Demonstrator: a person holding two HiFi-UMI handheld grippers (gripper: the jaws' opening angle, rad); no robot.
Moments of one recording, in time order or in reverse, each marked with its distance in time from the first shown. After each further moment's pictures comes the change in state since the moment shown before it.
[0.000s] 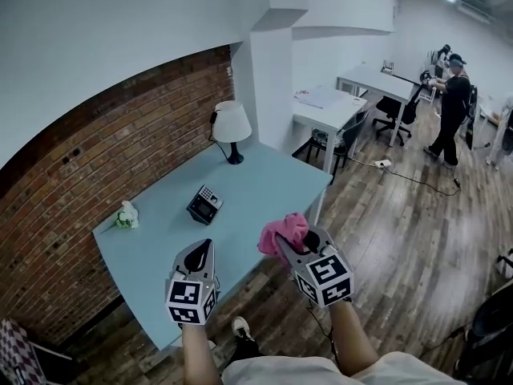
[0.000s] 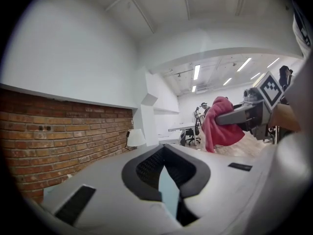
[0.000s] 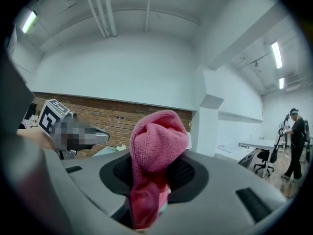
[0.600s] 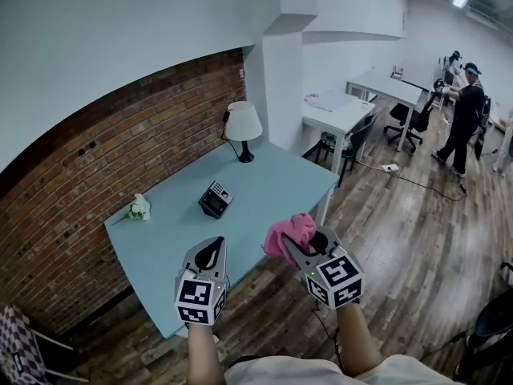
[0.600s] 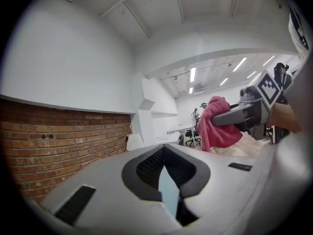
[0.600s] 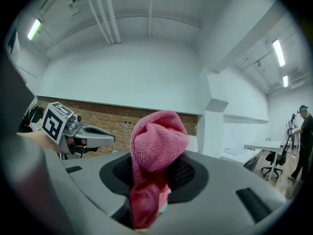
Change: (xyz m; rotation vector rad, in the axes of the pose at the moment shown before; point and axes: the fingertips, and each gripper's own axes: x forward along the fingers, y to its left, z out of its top) left arm -0.046 -0.028 0.024 0.042 -0.033 -0.013; right arm -0.044 0.035 0.020 0.000 -0.042 0.059
